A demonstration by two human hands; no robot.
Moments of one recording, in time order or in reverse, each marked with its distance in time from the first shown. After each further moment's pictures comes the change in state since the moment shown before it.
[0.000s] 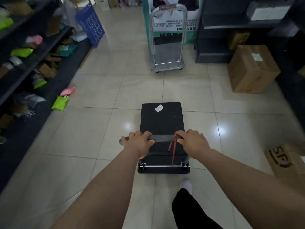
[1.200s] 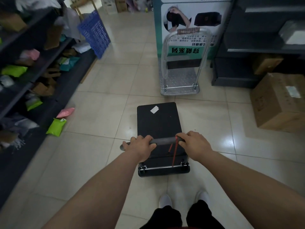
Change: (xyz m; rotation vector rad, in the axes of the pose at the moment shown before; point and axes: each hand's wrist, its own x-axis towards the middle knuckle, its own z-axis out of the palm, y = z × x) left_hand 0.360 -0.029 -0.199 -0.034 -0.080 -0.044; right_hand 0.401 -0.021 -0.149 0.004 0.027 -0.100
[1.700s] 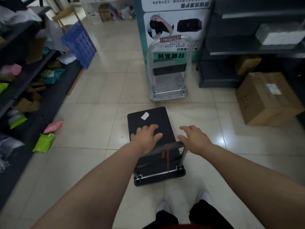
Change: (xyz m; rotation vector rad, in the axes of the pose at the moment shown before) left_hand 0.042 0.059 -0.040 -0.110 0.101 0.221; right_hand 0.009 0.032 -0.046 0.158 0.044 0.170
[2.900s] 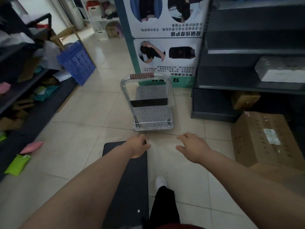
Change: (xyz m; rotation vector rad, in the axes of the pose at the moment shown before) left_hand 0.287 0.224 -0.057 0.083 -0.113 -0.138; right_hand 0.249 0.225 -0.216 -0.229 -0.091 -0.202
